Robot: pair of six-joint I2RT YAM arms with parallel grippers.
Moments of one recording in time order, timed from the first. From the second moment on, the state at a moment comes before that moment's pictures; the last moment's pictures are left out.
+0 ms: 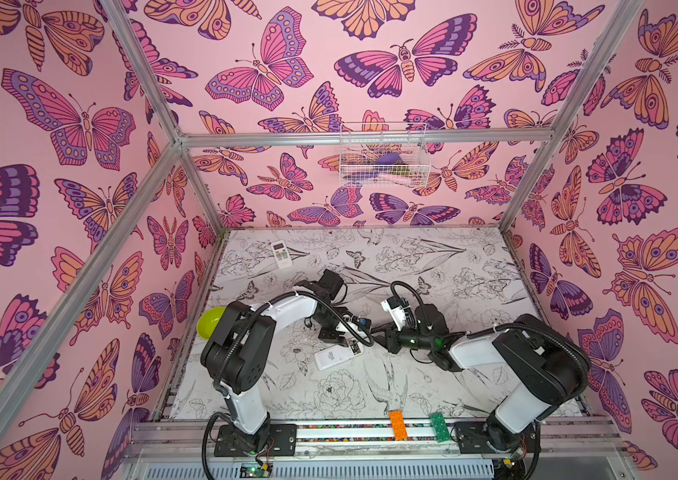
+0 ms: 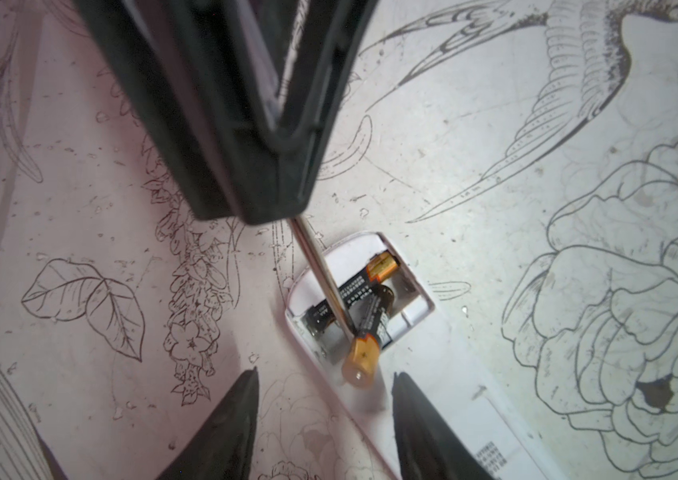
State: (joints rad) left arm -0.52 1.78 1.12 -0.73 0.48 1.33; right arm 0.66 1.68 0.47 0.79 -0.59 0.47
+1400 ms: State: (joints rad) left arm -0.56 1.79 1.11 -0.75 0.53 1.35; right arm 0.63 1.68 0.43 0.83 -0.58 0.47
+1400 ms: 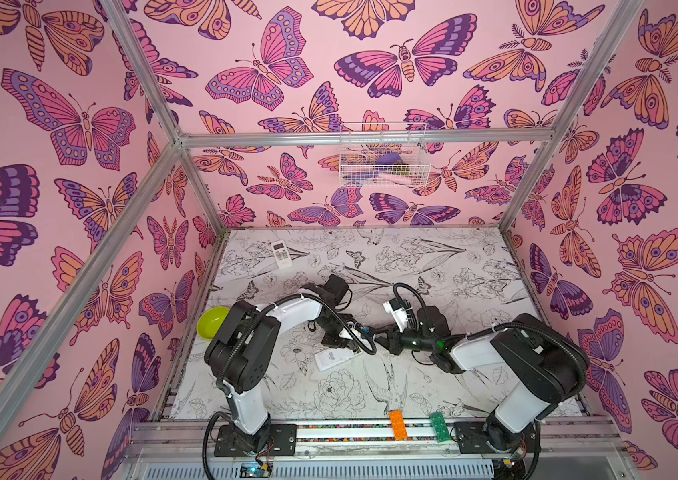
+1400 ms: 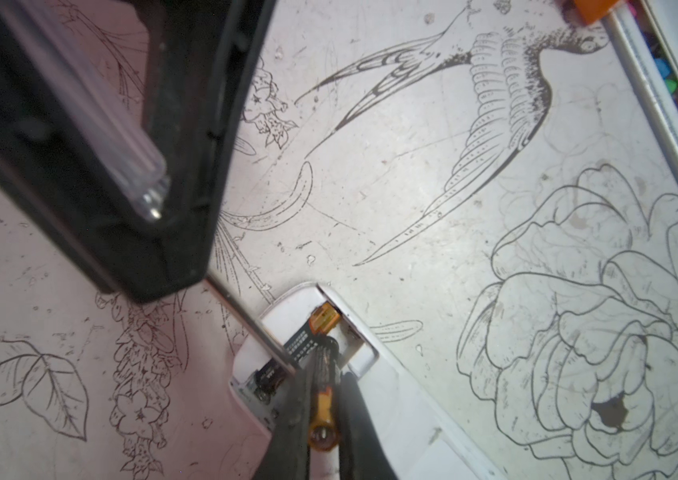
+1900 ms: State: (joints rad) left arm -0.54 1.66 1.23 -0.82 0.52 1.07; right arm 0.54 1.56 0.39 0.84 -0.55 0.48
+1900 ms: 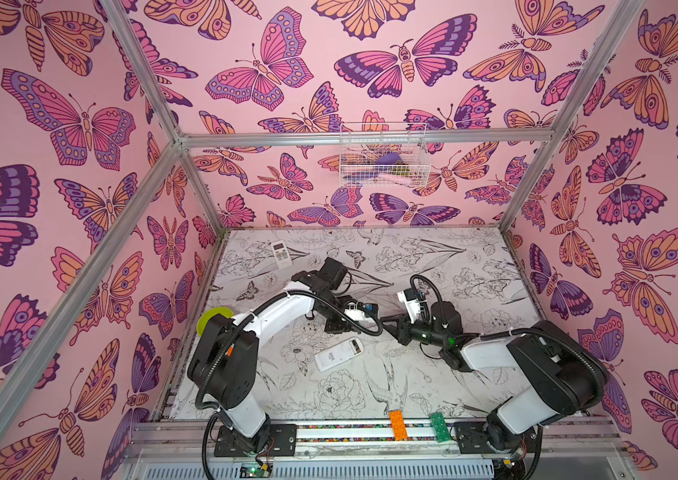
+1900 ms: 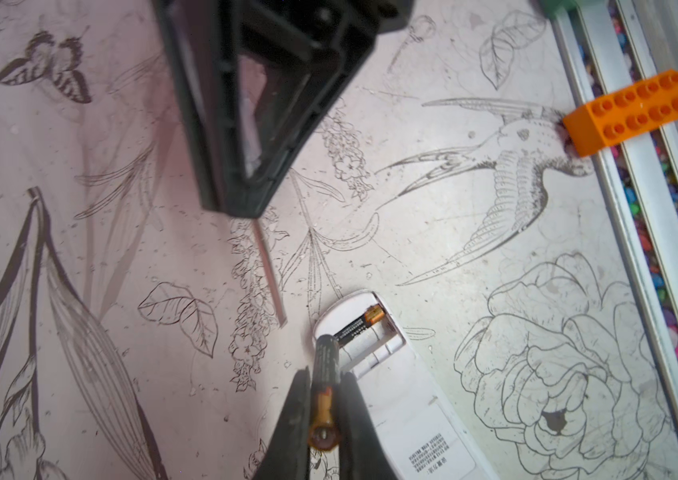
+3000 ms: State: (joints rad) left arm -0.43 1.70 0.99 -0.31 0.13 0.55; right arm 0.54 1.49 0.37 0.73 -0.45 0.44
